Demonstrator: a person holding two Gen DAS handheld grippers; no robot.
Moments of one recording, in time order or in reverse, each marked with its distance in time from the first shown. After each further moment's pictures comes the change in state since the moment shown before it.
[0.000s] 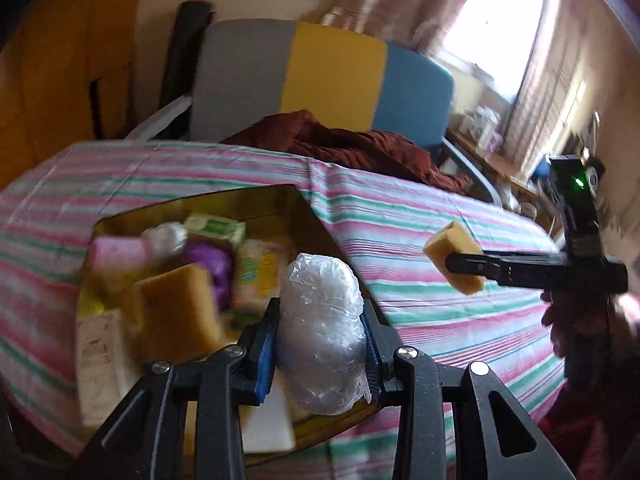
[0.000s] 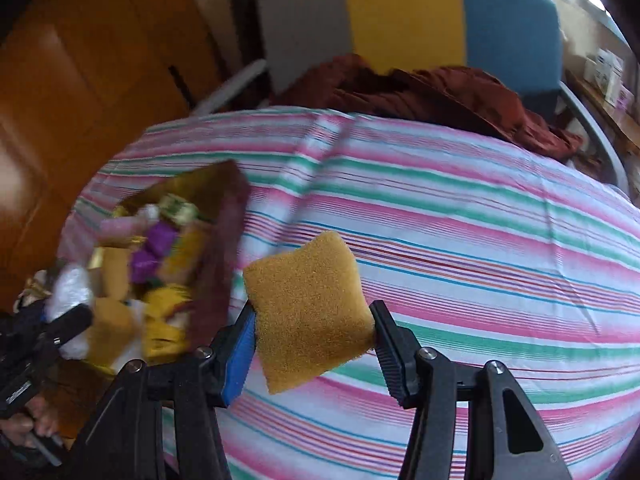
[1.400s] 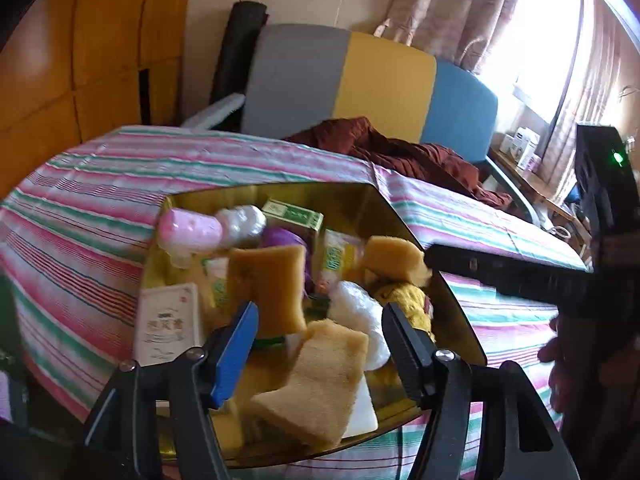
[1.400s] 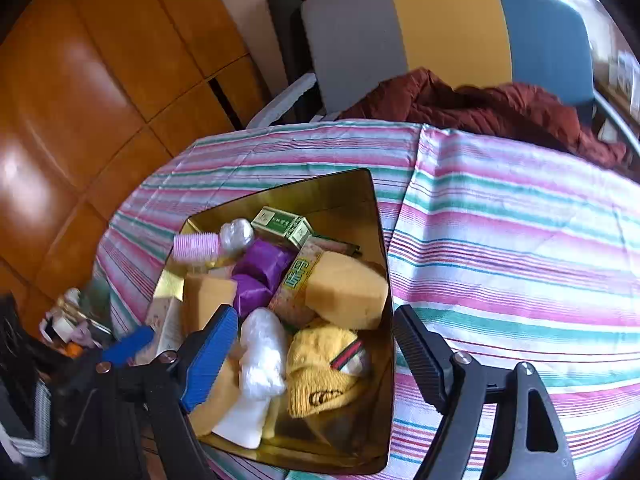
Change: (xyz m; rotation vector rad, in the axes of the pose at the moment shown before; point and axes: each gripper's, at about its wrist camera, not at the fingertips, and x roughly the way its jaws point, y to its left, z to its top) left arm -0.011 0.047 -0.020 -0.059 -0.043 0.135; right arm 0.032 0.100 -0.002 0.005 -0.068 0.038
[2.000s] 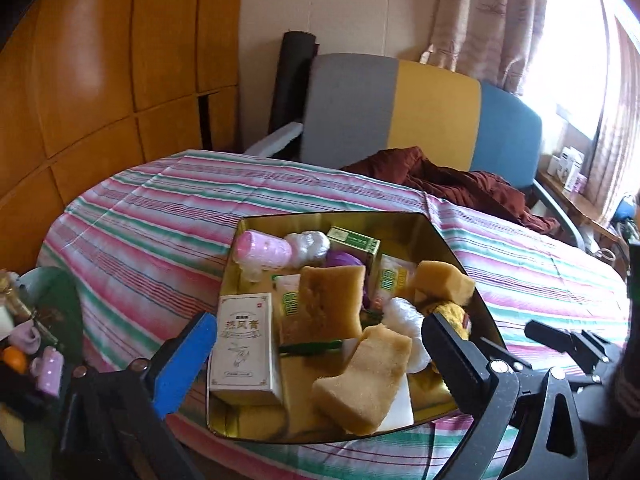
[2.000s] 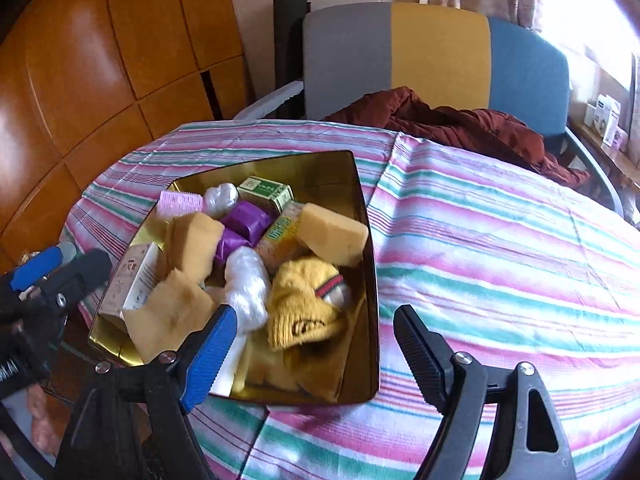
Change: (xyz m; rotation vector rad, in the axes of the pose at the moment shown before) left arm -0.039 0.002 -0.007 -0.032 -0.102 0.223; right arm -0.016 0.015 -0.057 -0.062 -0.055 -0.155
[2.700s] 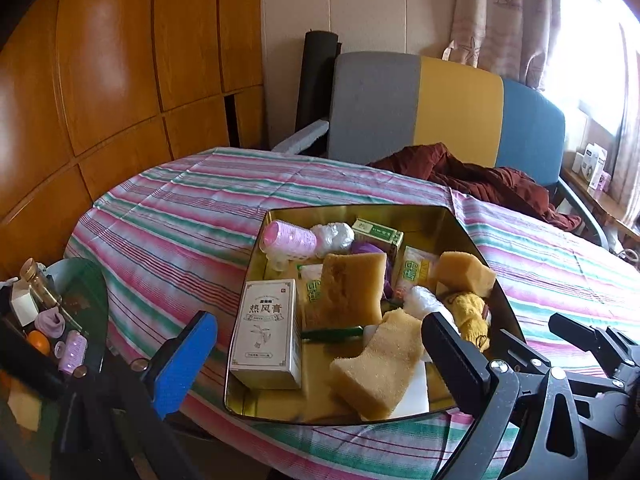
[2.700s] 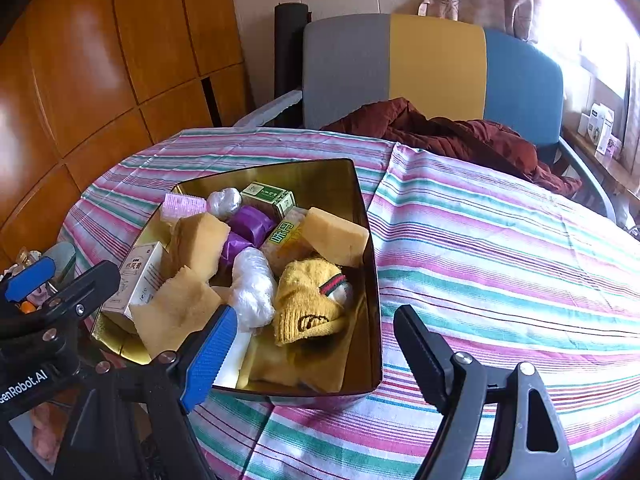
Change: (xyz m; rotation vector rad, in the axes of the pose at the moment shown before) left arm -0.007 -0.005 -0.012 -0.008 -0.006 0.107; right arm -0.010 0.010 -0.003 -0.022 -0.036 -0.020
